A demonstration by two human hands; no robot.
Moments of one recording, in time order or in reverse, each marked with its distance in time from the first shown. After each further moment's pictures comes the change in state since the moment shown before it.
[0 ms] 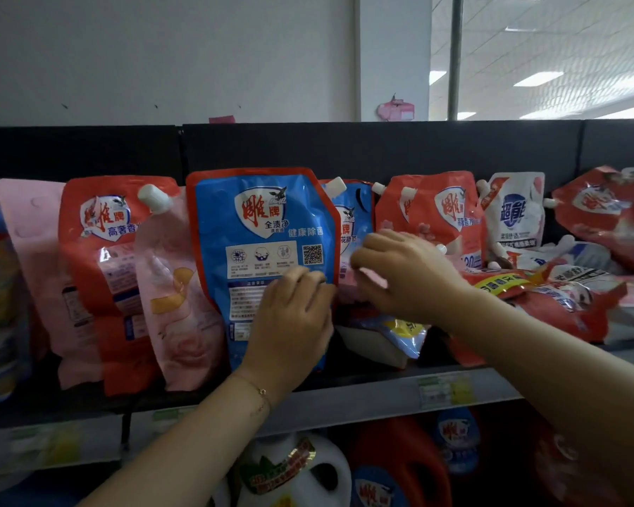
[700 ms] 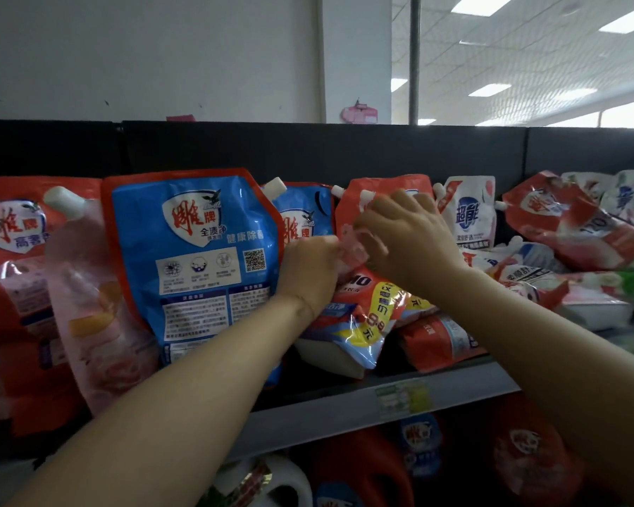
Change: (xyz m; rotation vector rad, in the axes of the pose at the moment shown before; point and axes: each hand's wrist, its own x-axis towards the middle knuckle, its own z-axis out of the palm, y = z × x) left_hand 0.104 0.029 0.072 -0.307 -0.254 -0.243; right_hand -0.012 0.055 -0.018 -0.318 0.166 0.131
